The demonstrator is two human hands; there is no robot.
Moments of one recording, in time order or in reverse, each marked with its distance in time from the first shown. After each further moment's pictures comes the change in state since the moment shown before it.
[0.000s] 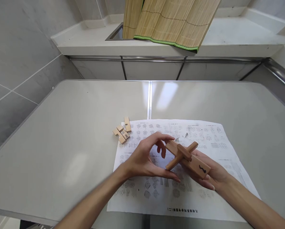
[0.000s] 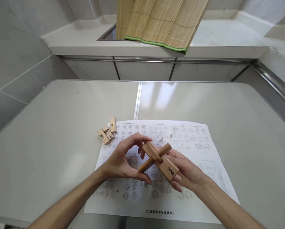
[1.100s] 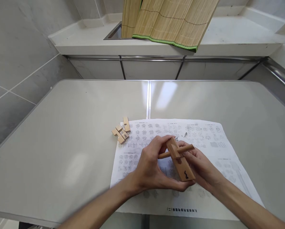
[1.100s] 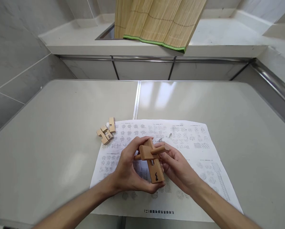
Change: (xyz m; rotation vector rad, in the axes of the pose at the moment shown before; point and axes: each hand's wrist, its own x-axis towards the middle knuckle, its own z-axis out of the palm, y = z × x) left_hand -0.008 0.001 0.042 0.131 0.238 0.057; right_hand 0.010 0.006 0.016 -0.036 0.178 -0.287
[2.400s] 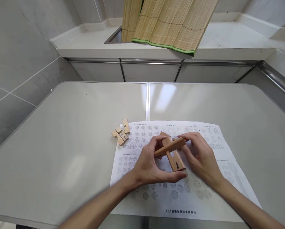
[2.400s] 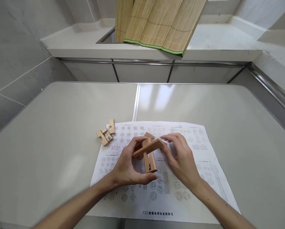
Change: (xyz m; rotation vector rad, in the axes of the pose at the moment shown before) left_hand 0.010 0.005 -0.014 -0.201 -0.142 -0.301; right_hand 0.009 -0.009 -0.015 -1.186 0.424 -0.699
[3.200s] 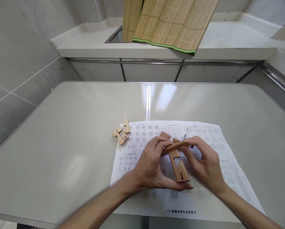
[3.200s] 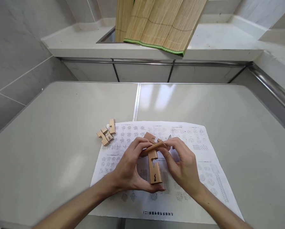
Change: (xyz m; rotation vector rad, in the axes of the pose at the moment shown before) left_hand -0.001 -0.007 0.004 0.321 -0.004 0.246; right_hand -0.006 -0.013 -0.001 0.095 0.049 -0.088
